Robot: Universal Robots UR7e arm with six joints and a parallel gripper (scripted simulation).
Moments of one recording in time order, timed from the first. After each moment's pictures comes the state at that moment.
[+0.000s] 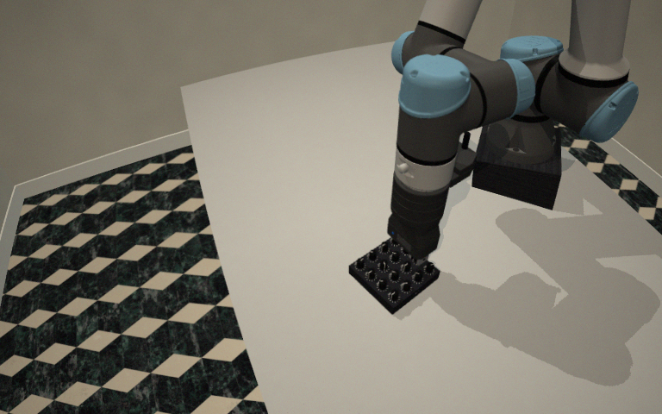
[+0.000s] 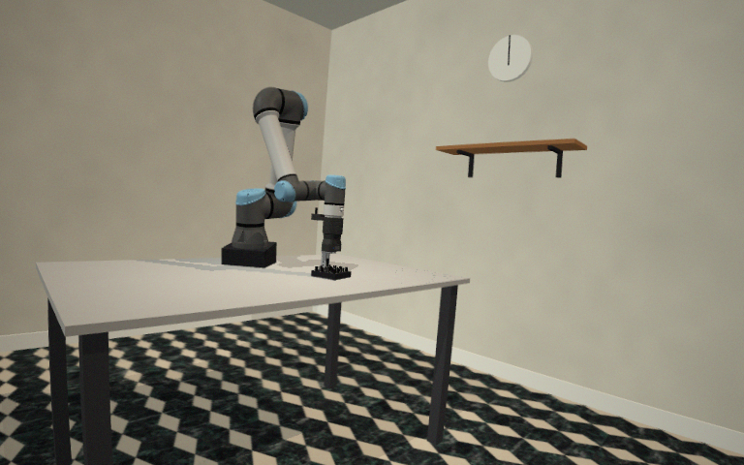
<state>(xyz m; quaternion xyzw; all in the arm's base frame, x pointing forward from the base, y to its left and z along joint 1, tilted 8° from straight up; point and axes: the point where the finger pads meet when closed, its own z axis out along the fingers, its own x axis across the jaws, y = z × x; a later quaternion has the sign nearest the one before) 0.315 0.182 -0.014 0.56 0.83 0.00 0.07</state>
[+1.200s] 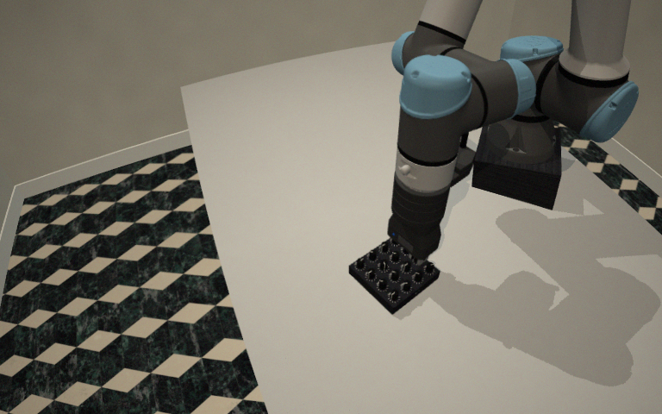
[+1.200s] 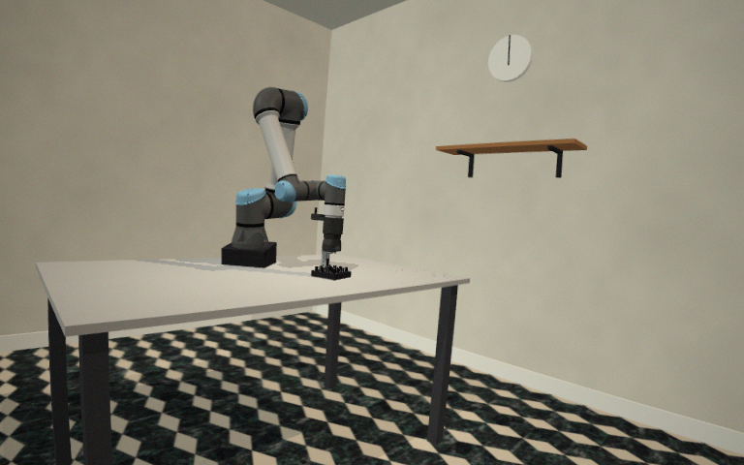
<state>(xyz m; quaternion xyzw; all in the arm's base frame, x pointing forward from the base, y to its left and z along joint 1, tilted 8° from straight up) 0.315 0.182 -0.014 0.53 0.84 -0.01 0.07</state>
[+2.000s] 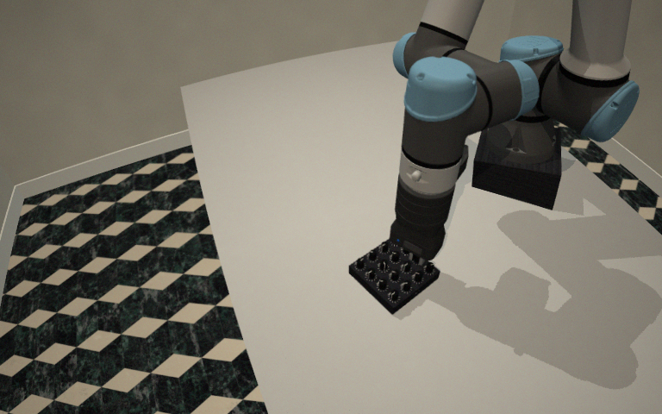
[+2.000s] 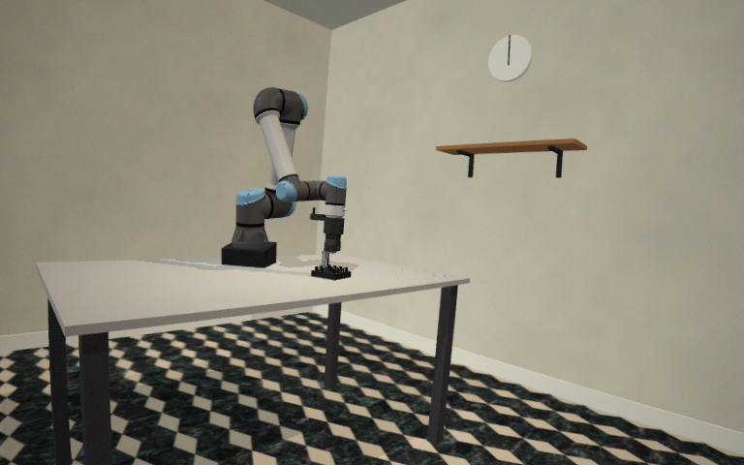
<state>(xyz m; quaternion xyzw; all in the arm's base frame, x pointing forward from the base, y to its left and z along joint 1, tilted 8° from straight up) 0.315 0.182 -0.014 0.42 0.90 -0.02 0.07</state>
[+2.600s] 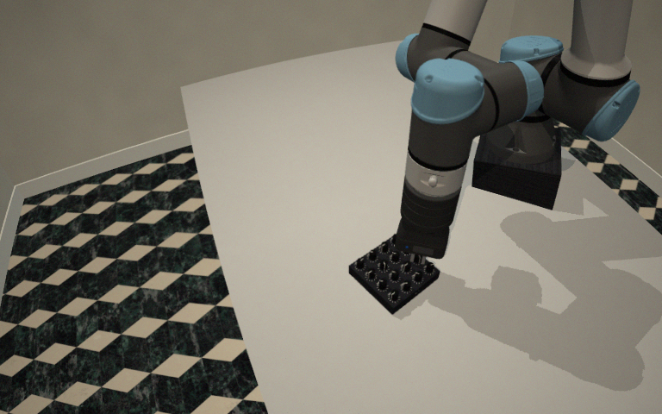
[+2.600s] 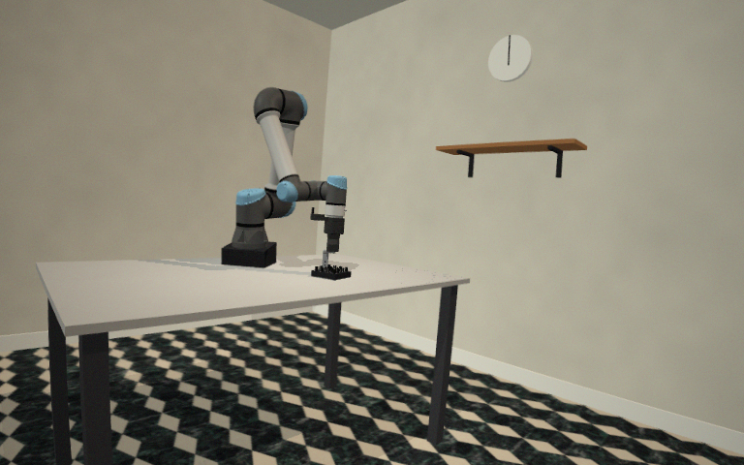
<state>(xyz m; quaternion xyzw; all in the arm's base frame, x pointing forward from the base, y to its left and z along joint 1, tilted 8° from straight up) 0.315 0.182 -0.014 0.27 0.96 -0.03 0.06</state>
